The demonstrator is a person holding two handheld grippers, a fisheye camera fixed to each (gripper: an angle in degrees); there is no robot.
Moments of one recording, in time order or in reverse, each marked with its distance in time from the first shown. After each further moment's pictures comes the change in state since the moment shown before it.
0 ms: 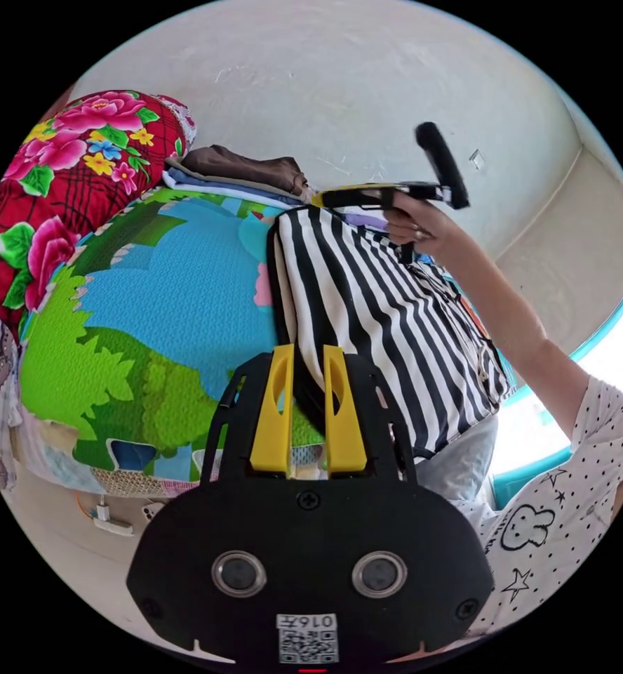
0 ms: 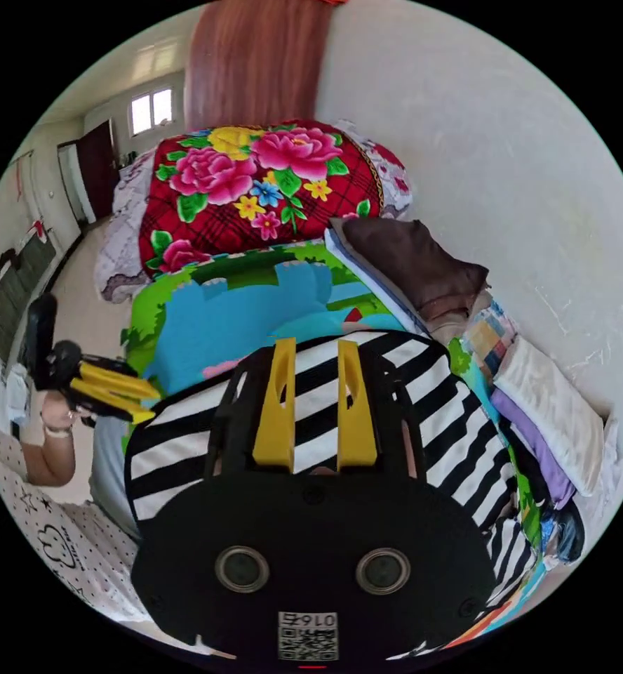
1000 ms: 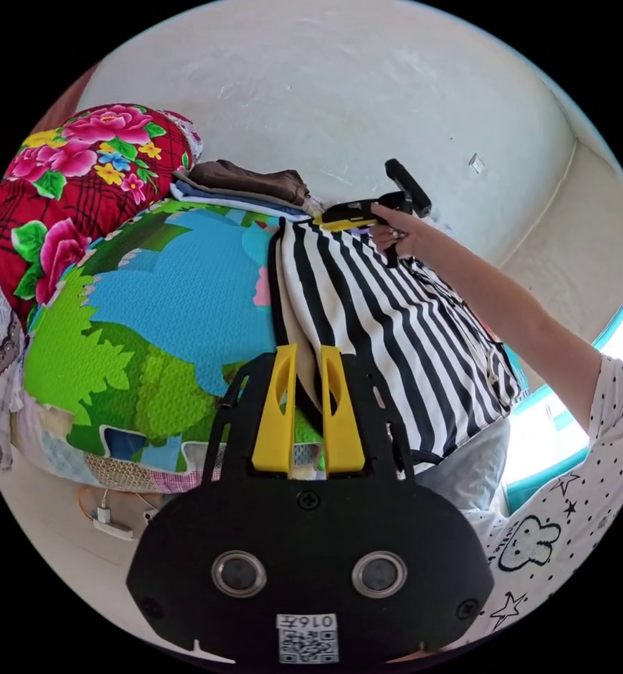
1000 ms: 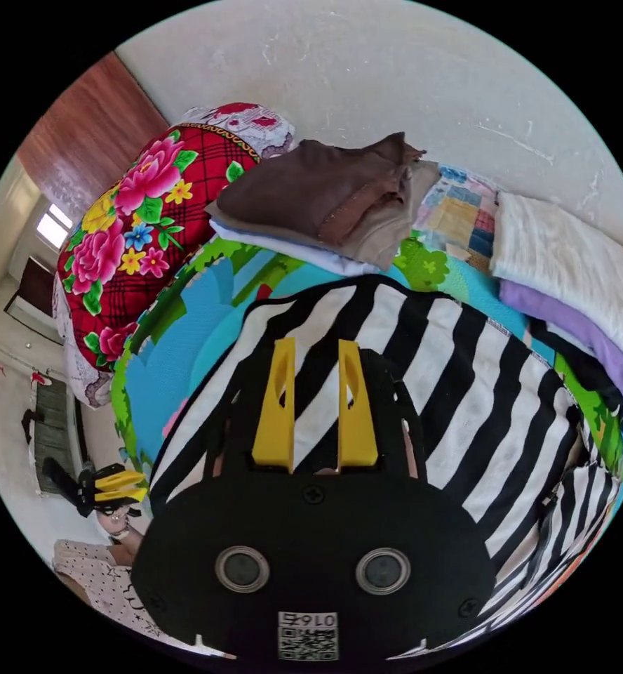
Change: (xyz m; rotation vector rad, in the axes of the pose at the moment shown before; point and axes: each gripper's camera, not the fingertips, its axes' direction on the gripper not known) left arm 0.031 -0.016 -0.034 0.027 -0.042 0.032; right arm 0.197 -0.055 0.061 -0.041 -0.164 0.411
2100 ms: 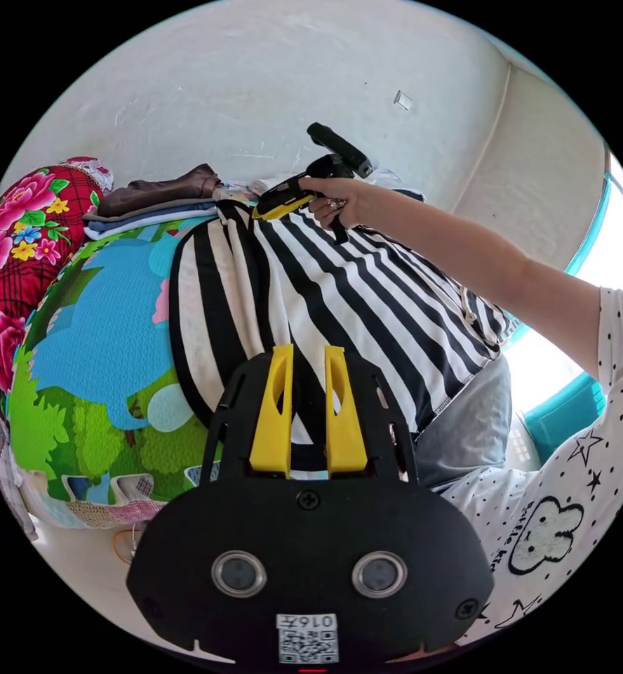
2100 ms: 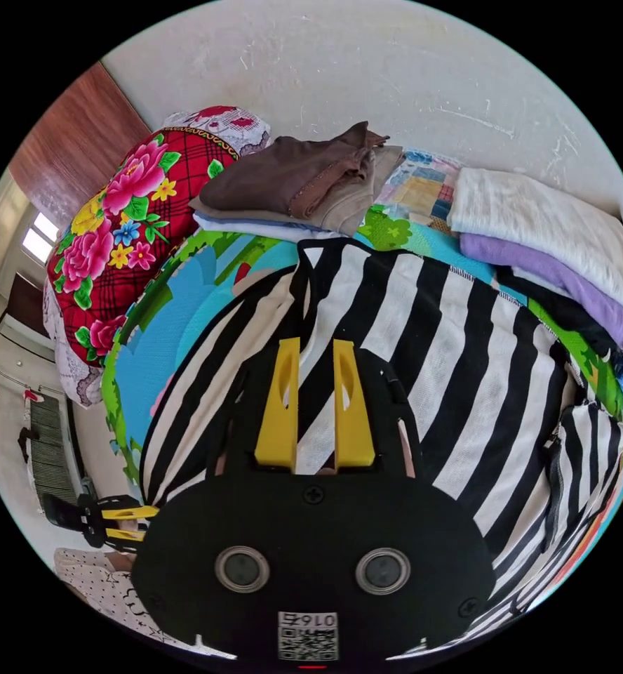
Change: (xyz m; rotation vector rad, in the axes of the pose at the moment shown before) left arm 0.110 -0.049 0.007 -0.061 0.032 0.277; right arm 0.009 0.016 0.000 0.023 0.074 0.093
